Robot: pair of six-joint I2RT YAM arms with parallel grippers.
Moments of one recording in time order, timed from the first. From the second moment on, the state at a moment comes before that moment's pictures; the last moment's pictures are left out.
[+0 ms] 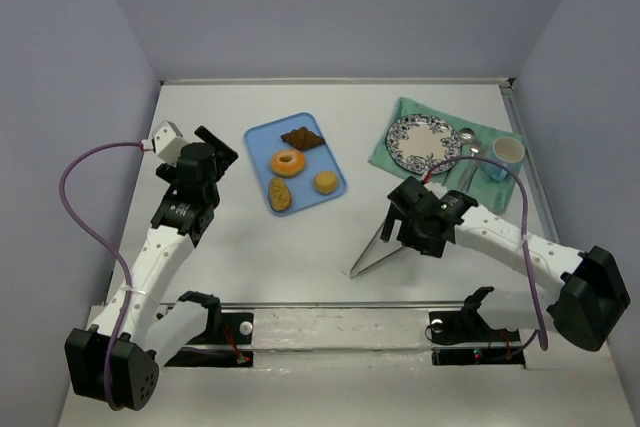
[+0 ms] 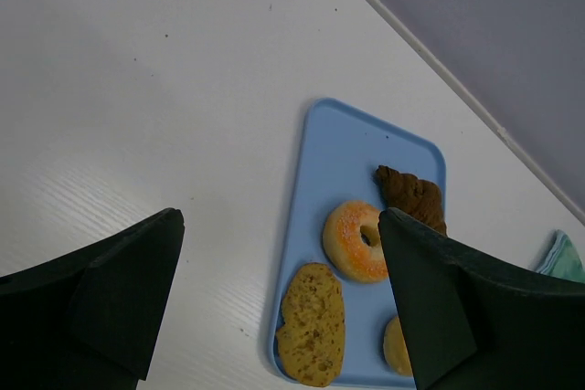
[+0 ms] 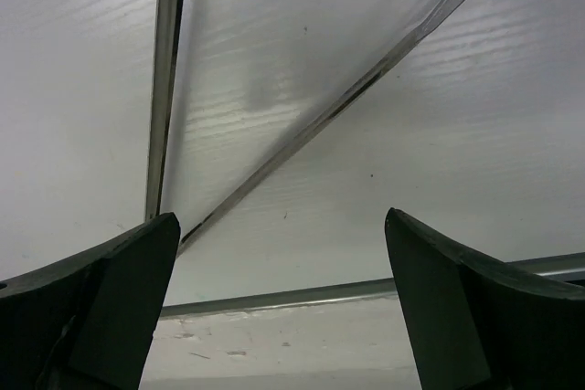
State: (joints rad) left arm -0.25 0.94 0.78 -0.24 -0.54 -0.75; right arm 0.72 1.20 0.85 -0.89 0.25 1.02
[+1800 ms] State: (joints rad) left arm -0.24 0.86 0.73 -0.20 -0.49 -0.74; right arm 0.88 1.54 0.83 -0.63 0.44 1.37
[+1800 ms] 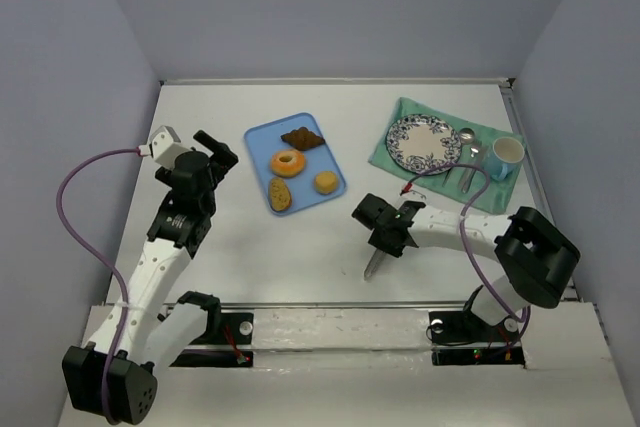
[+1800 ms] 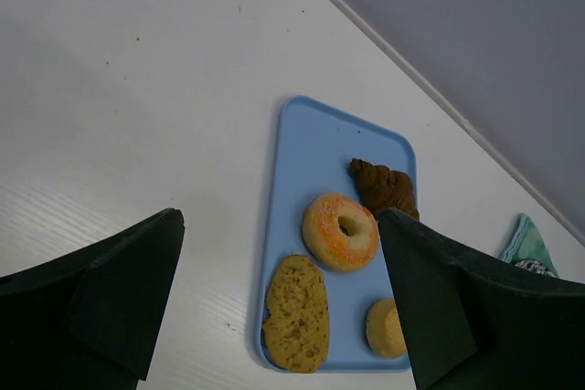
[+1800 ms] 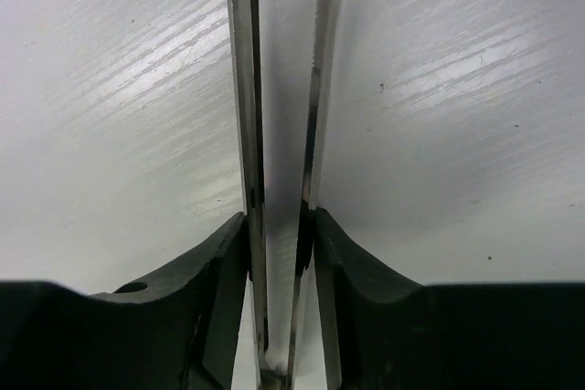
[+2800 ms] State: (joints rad) left arm -0.24 0.79 0.70 -0.23 -0.49 -0.75; right arm 0.87 1.44 1.08 -0.40 0.12 0.24
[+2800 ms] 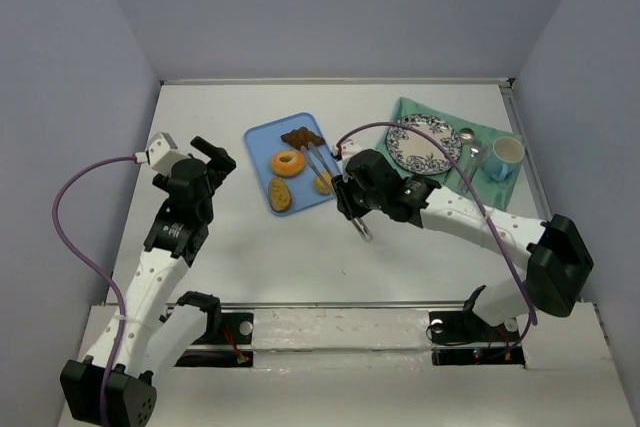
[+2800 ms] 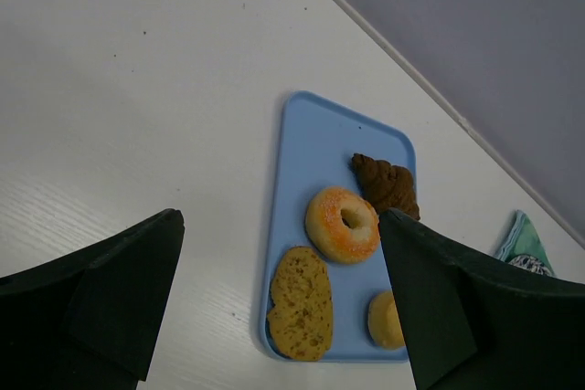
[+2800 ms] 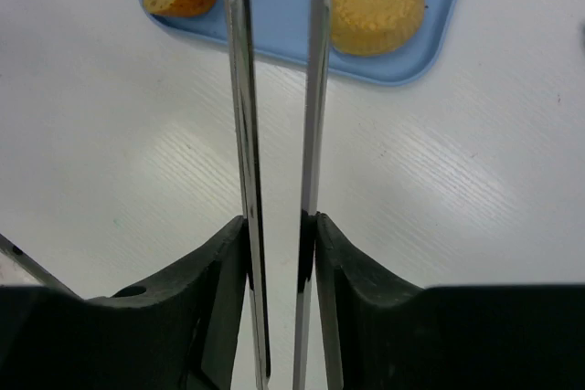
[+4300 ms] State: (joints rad) left arm -0.24 0.77 0.70 -0.24 -0.52 -0.75; right arm 0.79 1.54 1.21 -0.52 0.28 0.29
